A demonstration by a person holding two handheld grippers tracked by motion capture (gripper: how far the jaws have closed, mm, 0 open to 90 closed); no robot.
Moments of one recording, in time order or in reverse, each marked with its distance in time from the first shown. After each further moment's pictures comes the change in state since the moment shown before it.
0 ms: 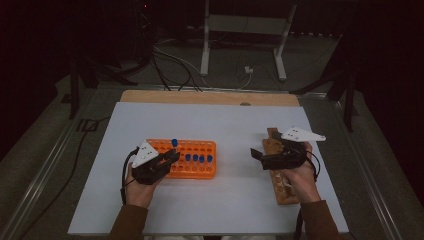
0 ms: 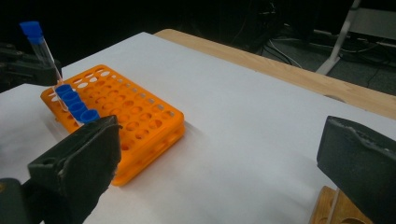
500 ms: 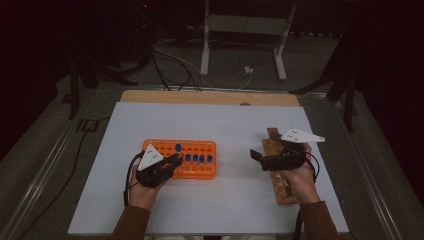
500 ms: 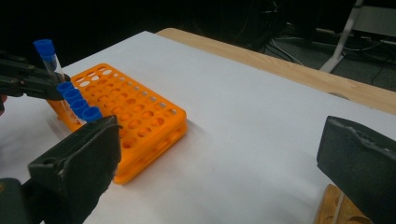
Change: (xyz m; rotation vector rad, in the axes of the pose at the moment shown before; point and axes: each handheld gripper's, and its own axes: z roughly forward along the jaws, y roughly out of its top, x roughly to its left) left arm -0.004 -0.011 0.010 0.045 -0.013 0.017; right arm 0.000 -0.004 0.001 0.001 0.009 0.005
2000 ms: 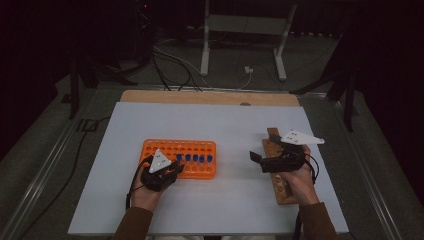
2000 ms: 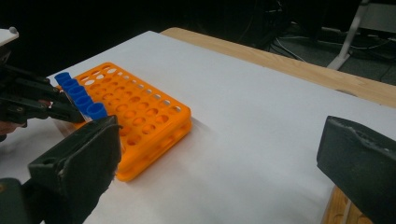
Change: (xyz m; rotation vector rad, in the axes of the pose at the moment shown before) left arm -0.003 -0.015 0.013 0.109 0.036 0.027; right arm 0.000 -0.006 0.001 -0.005 0.019 0.013
